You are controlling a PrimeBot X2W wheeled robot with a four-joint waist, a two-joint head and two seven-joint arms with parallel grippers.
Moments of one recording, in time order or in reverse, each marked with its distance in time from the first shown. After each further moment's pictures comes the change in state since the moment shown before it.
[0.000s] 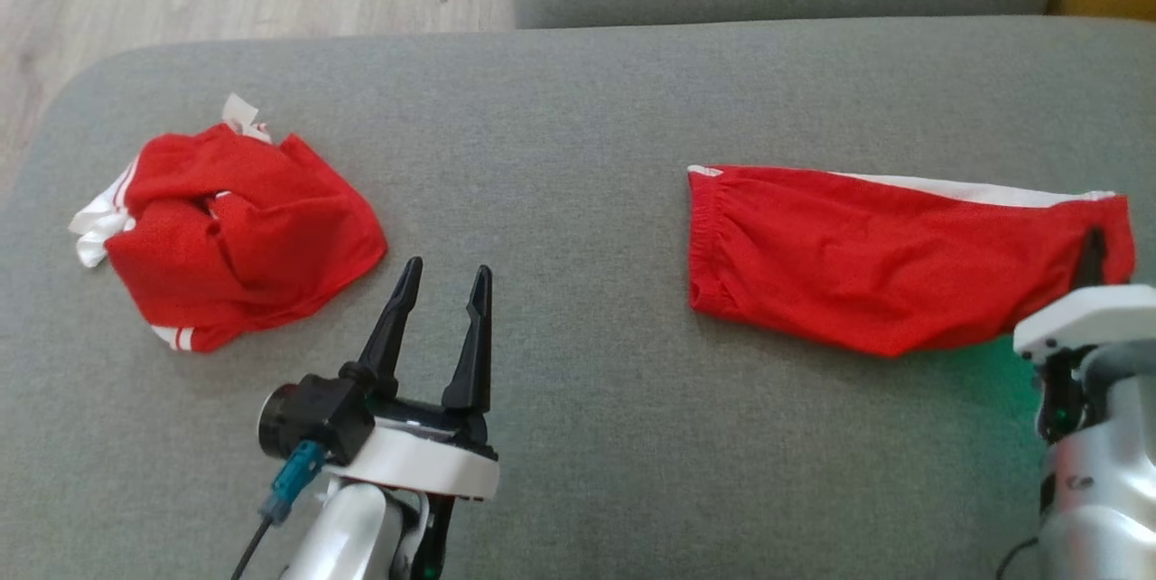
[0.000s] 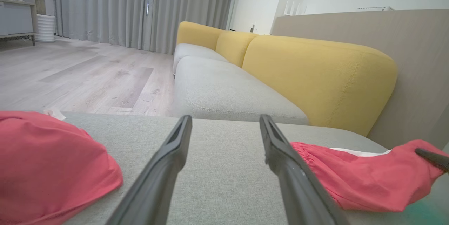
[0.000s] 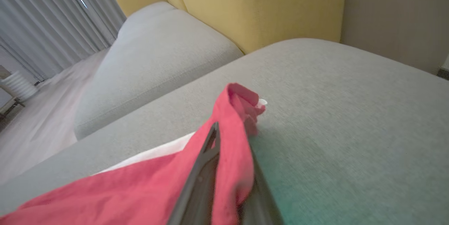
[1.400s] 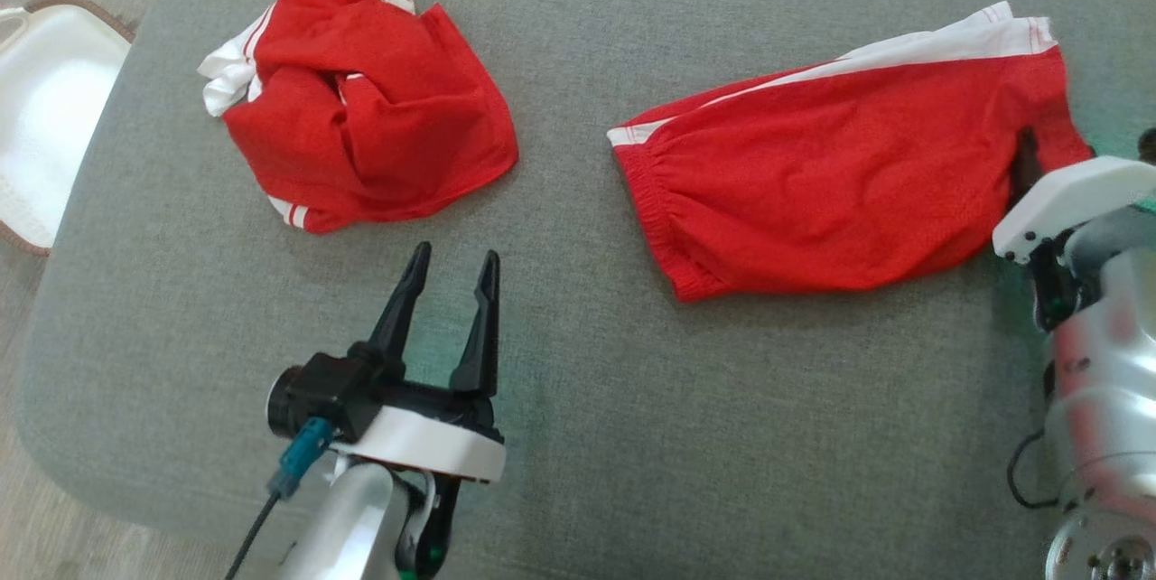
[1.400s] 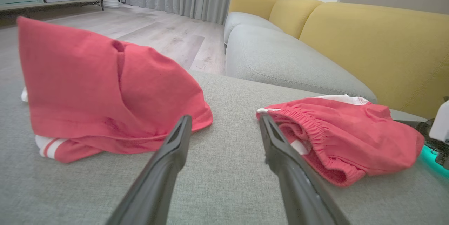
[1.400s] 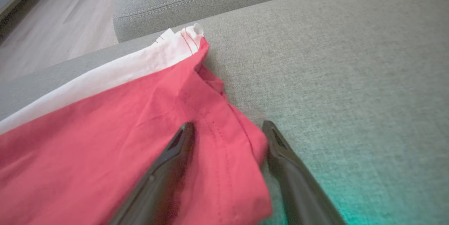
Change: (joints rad) left arm -0.051 0.000 -0.016 0.053 -0.015 -0.007 0.000; right arm -0.267 -0.041 0.013 0.199 -0.192 0.000 0.175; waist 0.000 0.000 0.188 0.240
